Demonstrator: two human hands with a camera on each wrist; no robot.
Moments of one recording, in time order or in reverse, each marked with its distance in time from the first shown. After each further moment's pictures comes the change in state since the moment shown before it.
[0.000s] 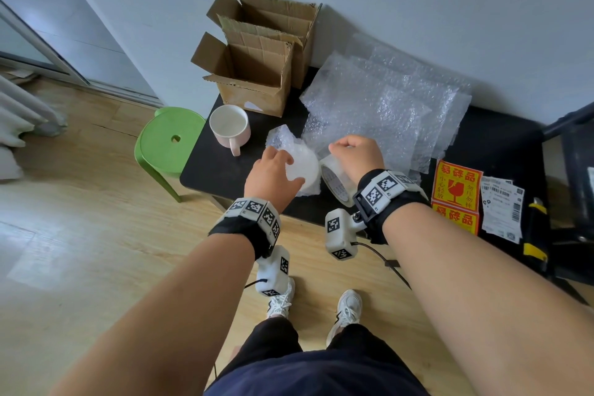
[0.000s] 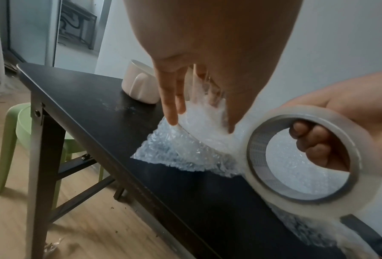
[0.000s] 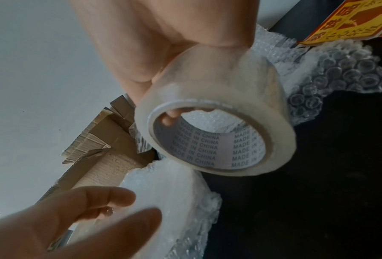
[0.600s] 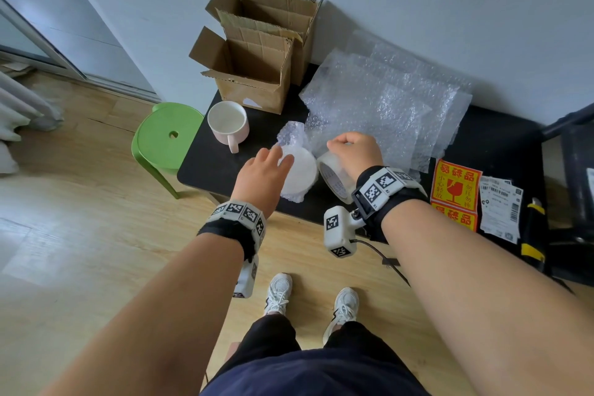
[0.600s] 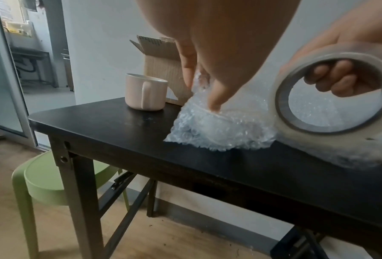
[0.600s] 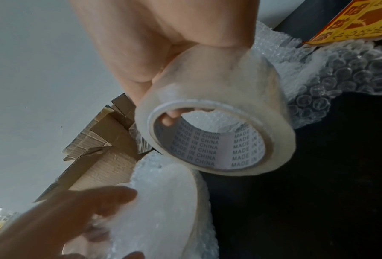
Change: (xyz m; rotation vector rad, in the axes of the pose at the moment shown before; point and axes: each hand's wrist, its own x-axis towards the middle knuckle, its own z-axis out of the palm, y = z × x) left_hand -0.006 -0.020 -0.003 0.475 0.051 0.354; right_hand 0.001 -0.005 0.000 -0.012 -0.008 0.007
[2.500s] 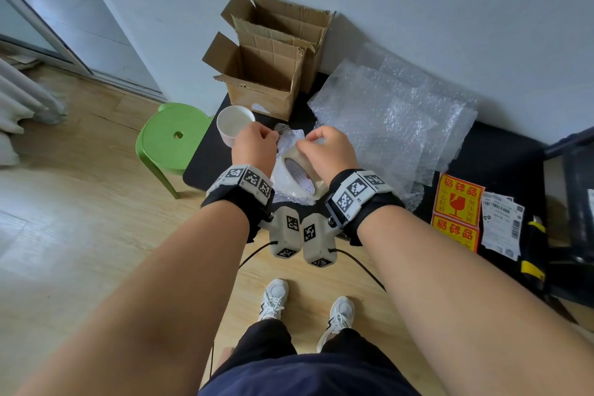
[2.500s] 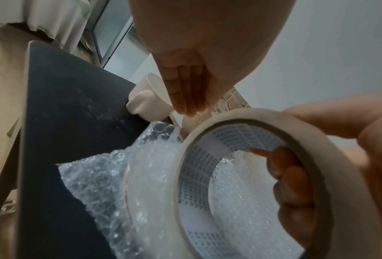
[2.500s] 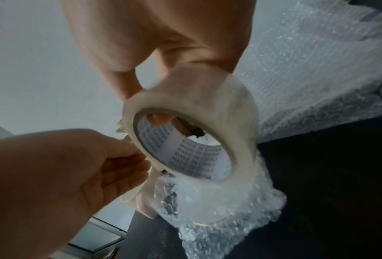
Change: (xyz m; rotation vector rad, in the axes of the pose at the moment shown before) left_hand 0.050 -0.017 -0.040 -0.839 0.190 -0.741; right_hand -0.015 -0.046 0.033 -0.021 -0.062 -0.095
